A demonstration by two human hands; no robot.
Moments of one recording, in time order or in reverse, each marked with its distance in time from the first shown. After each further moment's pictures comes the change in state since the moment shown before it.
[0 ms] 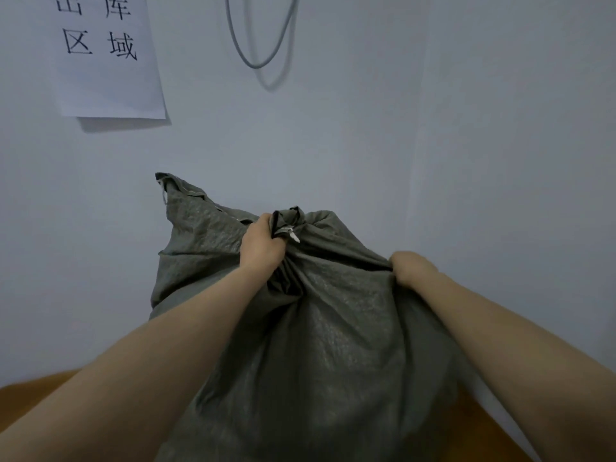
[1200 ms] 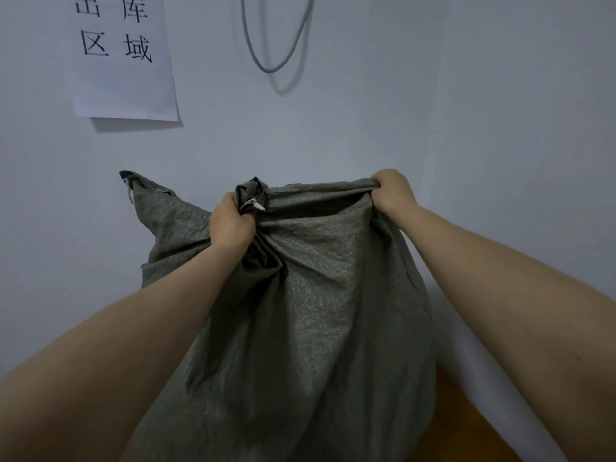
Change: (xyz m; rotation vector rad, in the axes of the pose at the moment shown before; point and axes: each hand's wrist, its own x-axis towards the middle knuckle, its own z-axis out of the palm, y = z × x) left_hand 0.039 -0.004 -0.050 0.002 0.229 -0.078; right_hand 0.026 -0.071 -0.110 0.439 0.518 -0.226
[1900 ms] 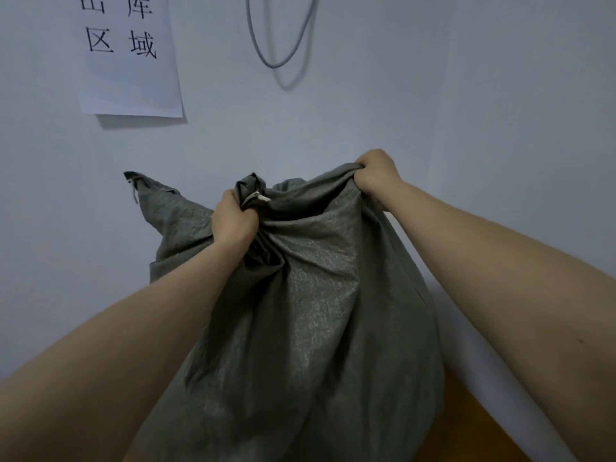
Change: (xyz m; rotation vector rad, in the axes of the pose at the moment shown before) left_hand -0.005 0.002 -0.008 -0.060 -0.008 -0.046; right_hand 0.002 -0.044 -0.002 0.132 -0.073 0.083
